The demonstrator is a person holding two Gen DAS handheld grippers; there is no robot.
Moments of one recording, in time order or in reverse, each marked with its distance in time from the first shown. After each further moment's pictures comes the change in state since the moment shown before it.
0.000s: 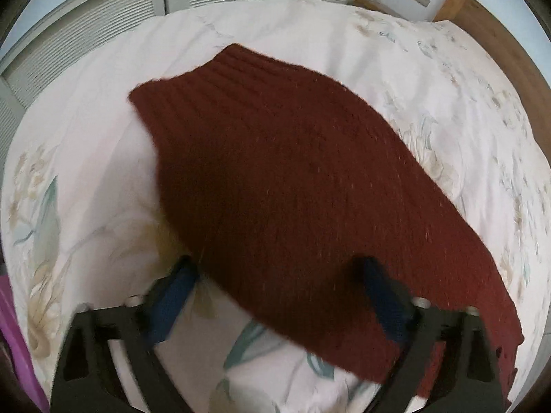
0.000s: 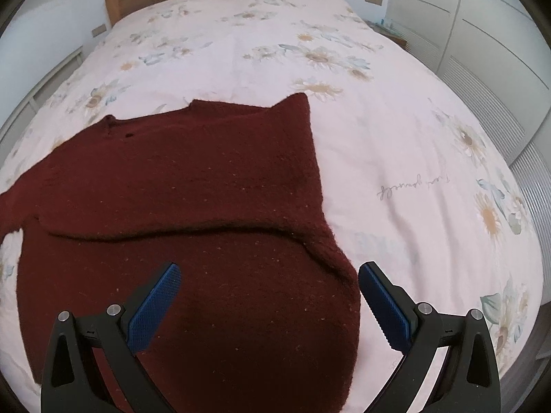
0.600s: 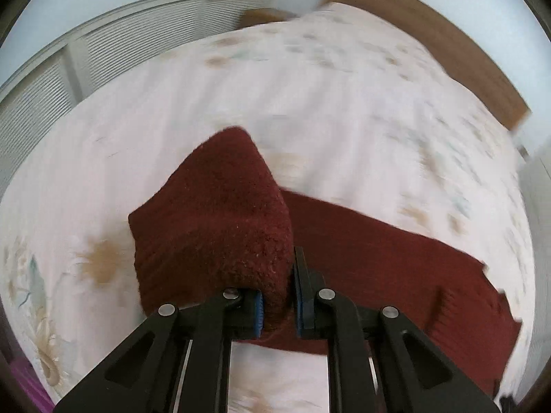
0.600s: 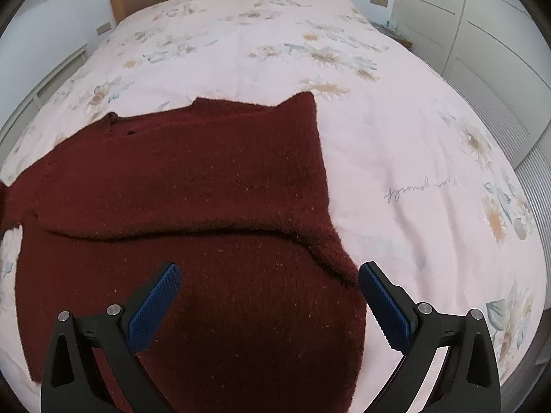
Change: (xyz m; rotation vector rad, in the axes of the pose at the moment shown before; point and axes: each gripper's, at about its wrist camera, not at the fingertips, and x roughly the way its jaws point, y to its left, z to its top) left arm -0.079 -0.111 -0.042 0.386 -0.072 -0.255; right arm 0.004 0.000 0.000 -0.020 -0.011 0.021
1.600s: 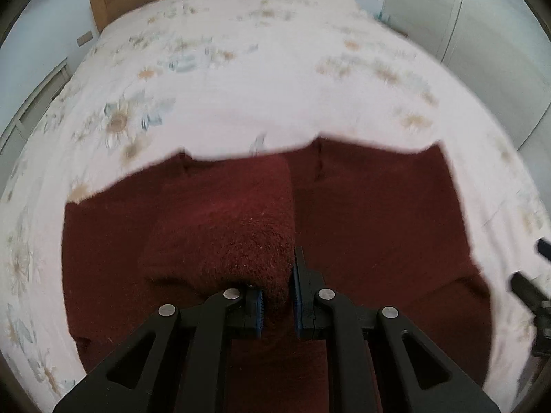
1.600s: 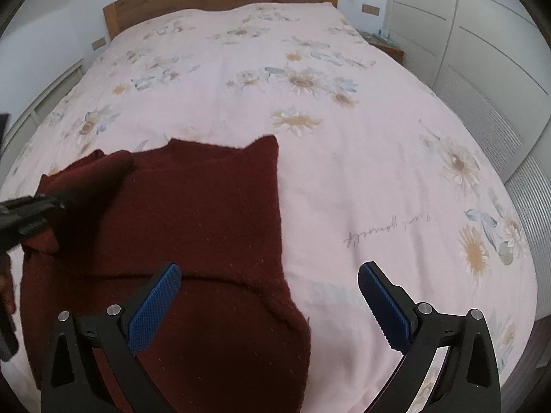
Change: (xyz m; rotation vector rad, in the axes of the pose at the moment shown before) left arm 0.061 -0.389 -0.180 0.687 0.133 -0.134; right arm -0.014 -0.043 0.037 0.017 -0.030 -0.004
